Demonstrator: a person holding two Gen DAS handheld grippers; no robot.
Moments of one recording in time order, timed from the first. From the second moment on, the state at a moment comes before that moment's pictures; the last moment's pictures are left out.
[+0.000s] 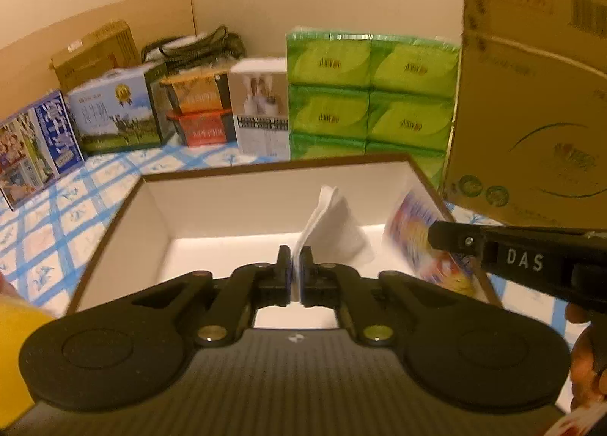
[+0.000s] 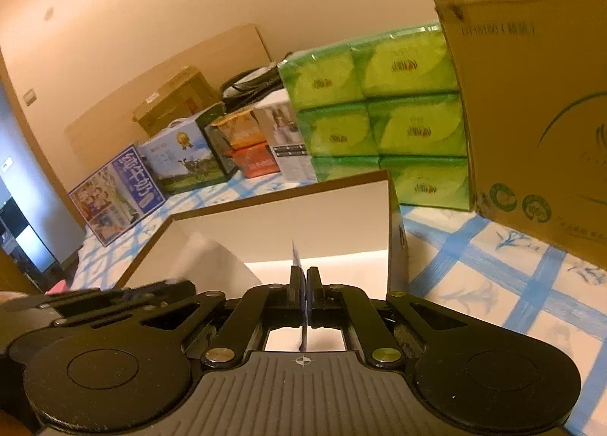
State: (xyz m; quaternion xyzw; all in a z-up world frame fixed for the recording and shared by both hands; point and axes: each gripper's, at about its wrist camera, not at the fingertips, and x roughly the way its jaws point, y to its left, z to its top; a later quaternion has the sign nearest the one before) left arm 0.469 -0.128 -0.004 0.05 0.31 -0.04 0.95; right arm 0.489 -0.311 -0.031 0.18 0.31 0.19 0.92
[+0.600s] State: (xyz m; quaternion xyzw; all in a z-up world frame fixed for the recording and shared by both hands) left arm 0.415 -0.127 0.016 0.03 0.33 -0.09 0.94; right arm 0.411 -0.343 0.000 0.20 0.30 0.17 0.92
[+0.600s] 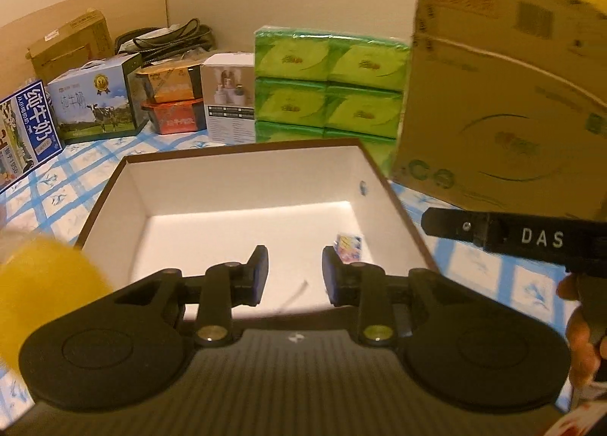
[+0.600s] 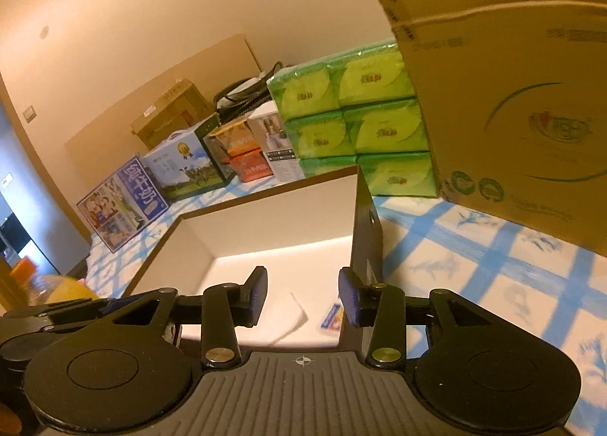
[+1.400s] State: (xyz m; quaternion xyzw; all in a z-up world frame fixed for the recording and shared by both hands) left arm 0.204 -0.025 0.074 0.00 0.31 -0.08 0.95; right arm 0.207 -0.332 0.032 0.22 0.31 0.15 0.91
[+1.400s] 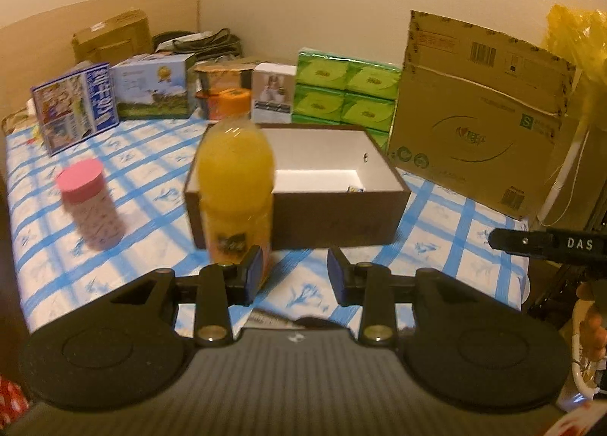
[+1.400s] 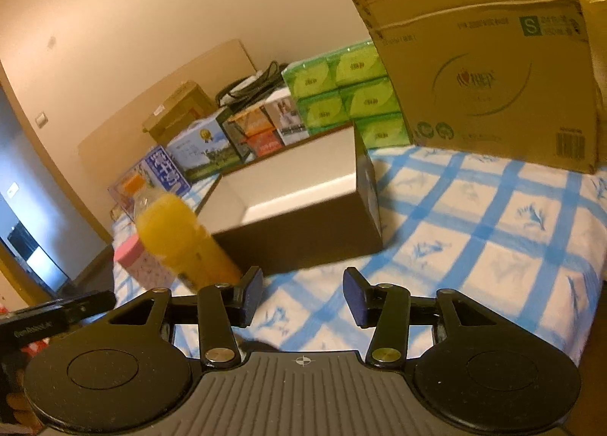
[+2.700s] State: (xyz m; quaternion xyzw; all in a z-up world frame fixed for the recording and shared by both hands) left arm 0.113 -0.030 -0.022 0.01 0.46 -0.11 0.88; right arm 0.100 -0.276 -0.039 0.12 0.40 0.16 0.90
